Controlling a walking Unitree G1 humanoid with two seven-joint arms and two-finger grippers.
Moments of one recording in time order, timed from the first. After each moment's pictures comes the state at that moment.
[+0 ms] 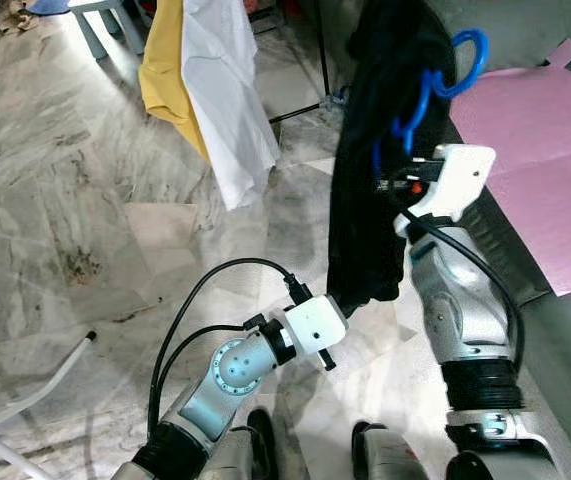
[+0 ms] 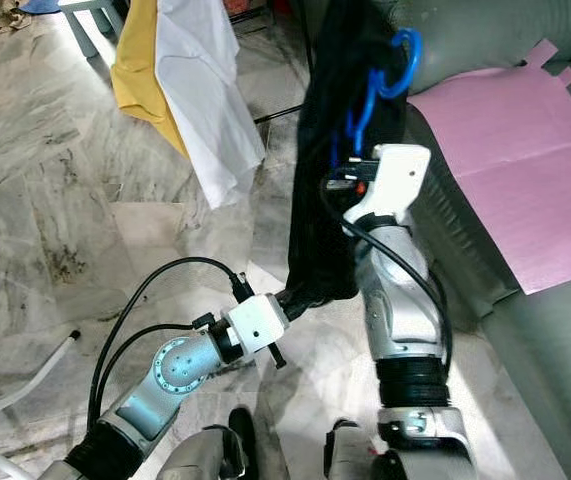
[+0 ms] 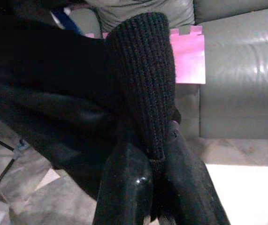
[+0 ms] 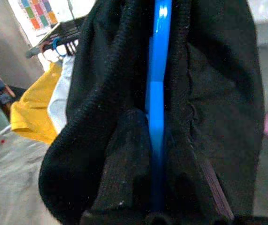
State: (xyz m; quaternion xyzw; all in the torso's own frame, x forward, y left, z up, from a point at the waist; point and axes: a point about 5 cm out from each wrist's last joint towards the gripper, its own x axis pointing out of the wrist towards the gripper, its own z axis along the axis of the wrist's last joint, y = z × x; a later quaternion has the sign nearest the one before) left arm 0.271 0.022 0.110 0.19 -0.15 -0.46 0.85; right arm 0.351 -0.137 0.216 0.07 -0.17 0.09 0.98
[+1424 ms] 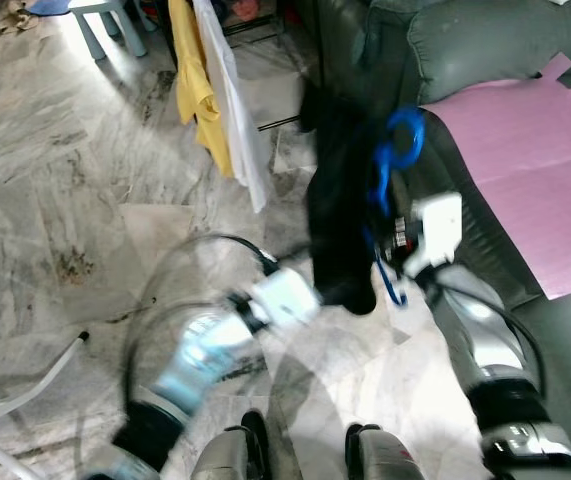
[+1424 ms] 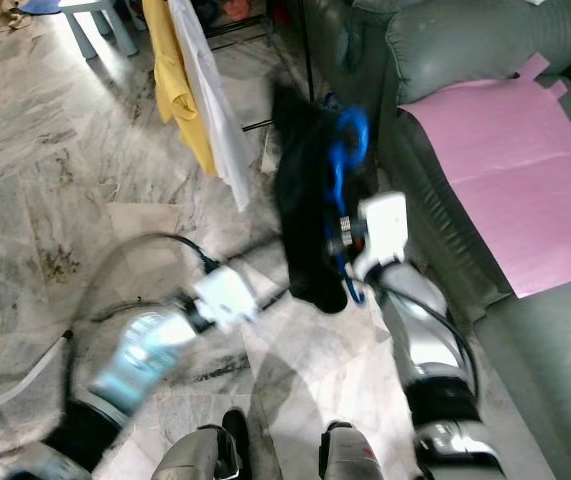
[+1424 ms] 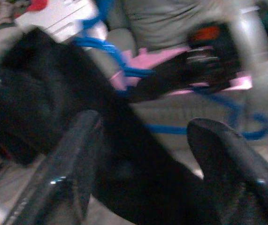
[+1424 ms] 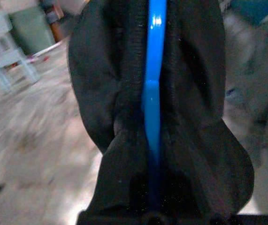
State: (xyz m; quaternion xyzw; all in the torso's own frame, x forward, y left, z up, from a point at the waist) left arm 0.297 0.064 0.138 0.24 -0.20 -0.40 0.86; right arm 0.339 -0.162 0.141 -0.02 -0.04 0.23 0.97
